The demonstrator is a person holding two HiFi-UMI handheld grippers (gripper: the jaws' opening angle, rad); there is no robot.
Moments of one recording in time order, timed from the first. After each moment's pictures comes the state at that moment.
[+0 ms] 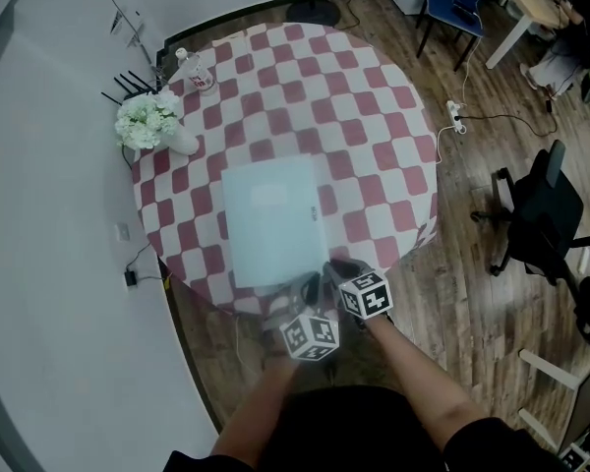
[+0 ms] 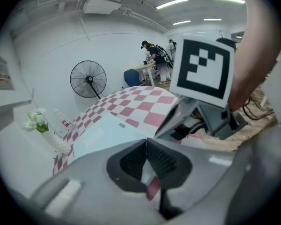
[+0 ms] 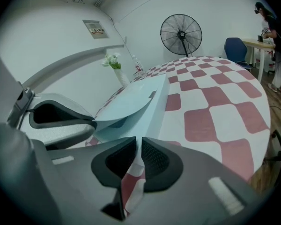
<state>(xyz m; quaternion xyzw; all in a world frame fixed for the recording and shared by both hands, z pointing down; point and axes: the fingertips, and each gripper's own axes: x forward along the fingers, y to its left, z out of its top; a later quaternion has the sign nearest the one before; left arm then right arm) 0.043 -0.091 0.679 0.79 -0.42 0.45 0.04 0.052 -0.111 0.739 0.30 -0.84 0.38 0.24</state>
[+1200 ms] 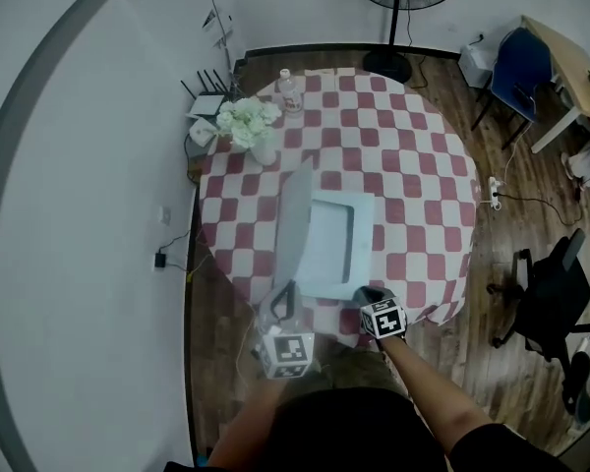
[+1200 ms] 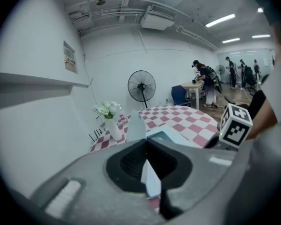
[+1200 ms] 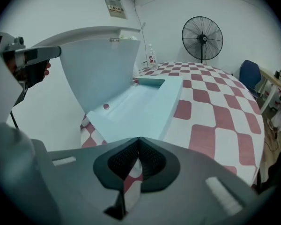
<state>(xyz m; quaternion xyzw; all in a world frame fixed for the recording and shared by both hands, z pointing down) -0.125 -0.077 0.520 0.69 -0.66 0.29 0.07 0.019 -0.101 0.723 0.27 -0.85 0.29 0.35</state>
